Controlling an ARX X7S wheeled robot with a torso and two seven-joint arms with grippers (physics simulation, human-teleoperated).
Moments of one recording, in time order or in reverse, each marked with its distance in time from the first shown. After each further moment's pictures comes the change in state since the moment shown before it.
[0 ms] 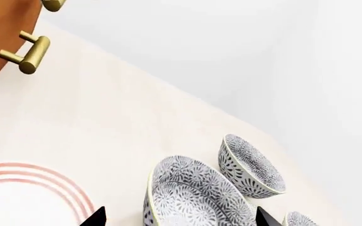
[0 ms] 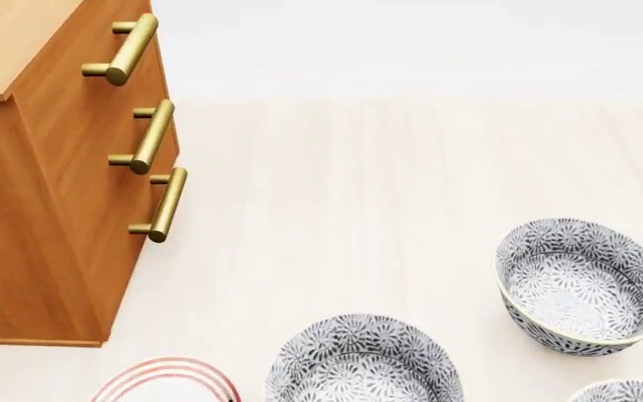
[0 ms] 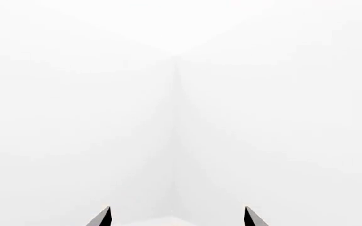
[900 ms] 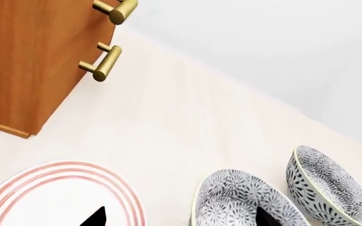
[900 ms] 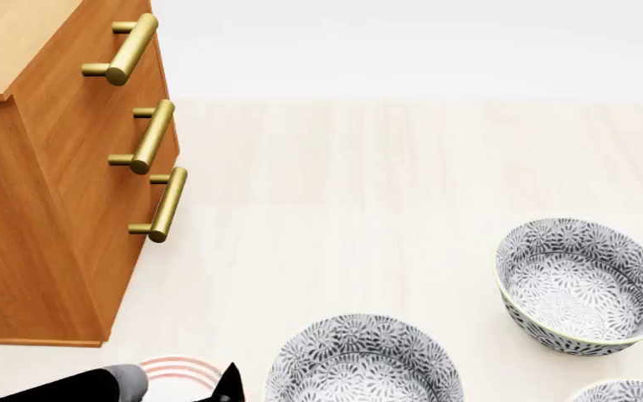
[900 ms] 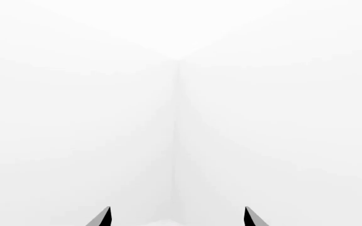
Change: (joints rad) left arm -0.204 0.101 0.131 0.020 0.010 -0.170 -0.554; right arm -0.002 0.004 -0.035 -0.021 -0.046 0.011 0.024
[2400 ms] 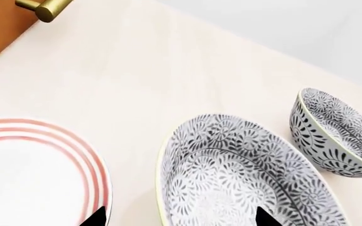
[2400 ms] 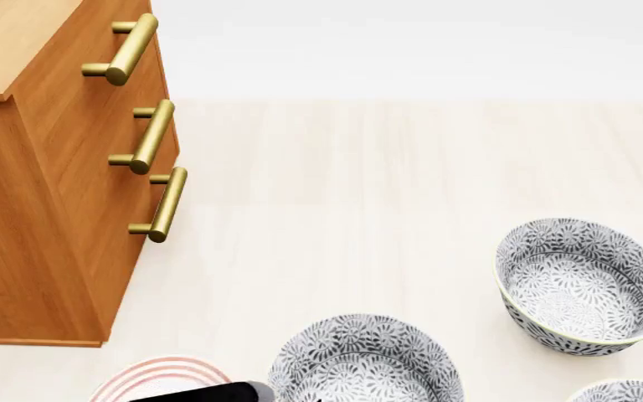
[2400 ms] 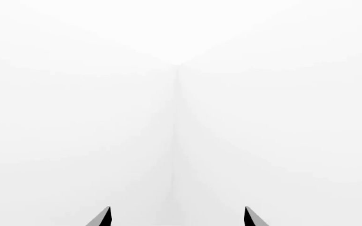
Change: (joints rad) left arm -0.122 0.013 0.282 -0.355 0.031 0.199 -0.025; right arm -0.055 0.010 0.015 -0.013 0.008 -0.050 0.023
